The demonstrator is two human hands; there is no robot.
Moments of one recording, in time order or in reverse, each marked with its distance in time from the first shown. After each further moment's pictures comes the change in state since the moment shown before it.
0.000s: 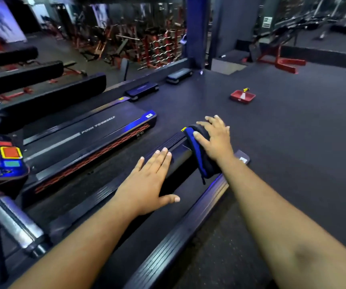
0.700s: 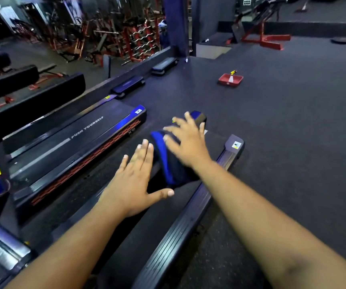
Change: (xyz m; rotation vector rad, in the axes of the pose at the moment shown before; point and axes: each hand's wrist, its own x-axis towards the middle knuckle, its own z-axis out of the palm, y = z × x) left_hand 0.005 -0.004 0.004 -0.080 0.044 -0.029; right_hand -0.036 -0.035 0.024 0.007 -0.034 -0.095
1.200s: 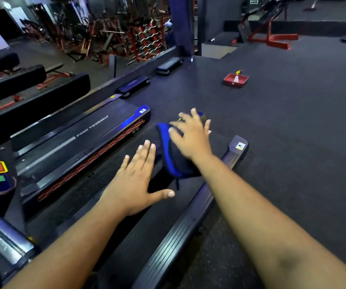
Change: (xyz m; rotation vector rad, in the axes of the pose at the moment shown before) left_hand 0.001 0.002 -0.001 0.018 -0.027 -0.018; right_hand 0.023 0.005 -0.001 -0.014 0.015 0.088
